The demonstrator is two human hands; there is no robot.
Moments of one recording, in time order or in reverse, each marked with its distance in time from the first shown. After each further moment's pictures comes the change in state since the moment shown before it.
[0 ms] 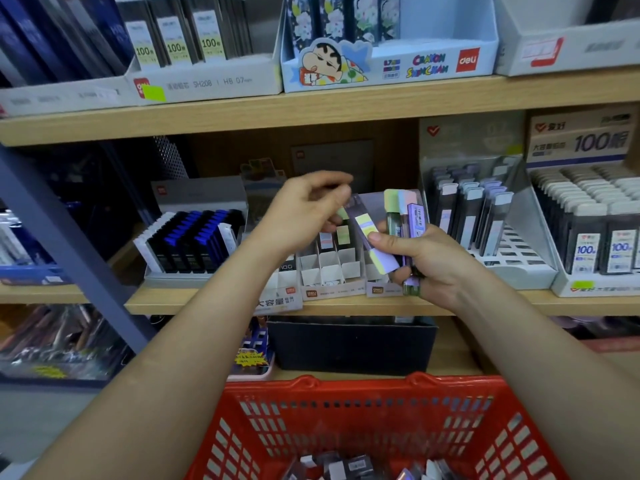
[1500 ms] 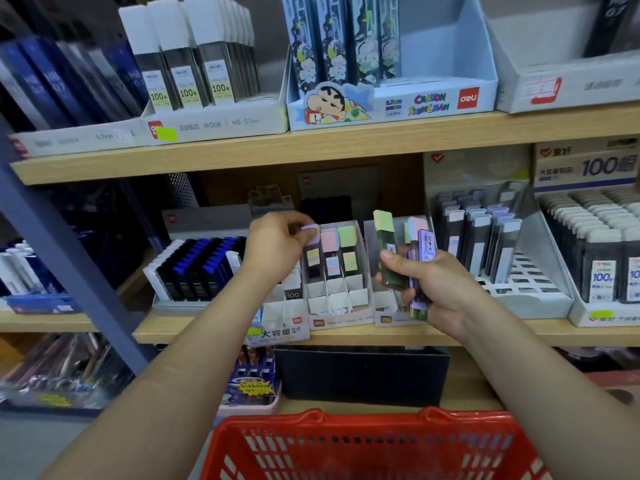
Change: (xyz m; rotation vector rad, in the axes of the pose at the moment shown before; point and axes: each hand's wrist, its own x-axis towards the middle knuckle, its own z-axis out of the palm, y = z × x) left_hand 0.020 -0.042 -0.022 0.447 0.341 -0.048; right_hand 0.003 -0.002 0.003 0.129 0.087 -0.006
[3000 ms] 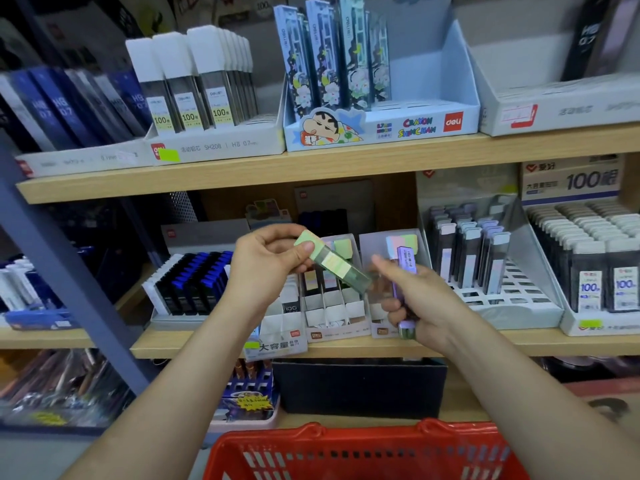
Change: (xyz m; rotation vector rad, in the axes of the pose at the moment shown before) left_hand -0.034 0.019 -0.023 -0.769 -0.081 -0.189; right_hand -0.001 0.003 0.009 -0.096 -0.037 0.055
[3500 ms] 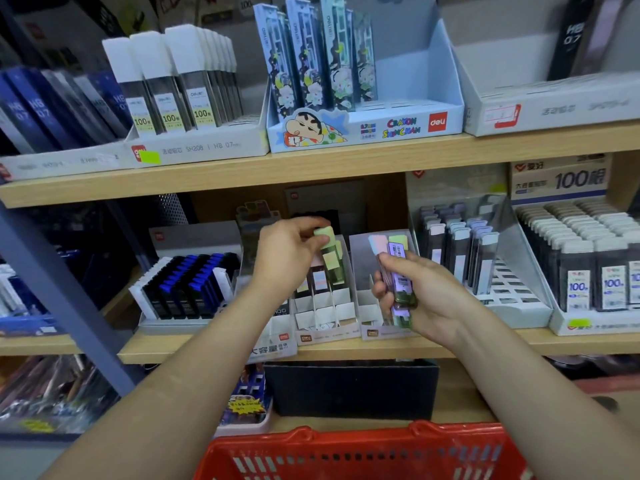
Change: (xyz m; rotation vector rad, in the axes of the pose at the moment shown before) left_hand 0.034 -0.011 0.037 0.601 0.015 0.296; right_hand 0.002 -0.010 -0.018 0.308 -0.113 0.038
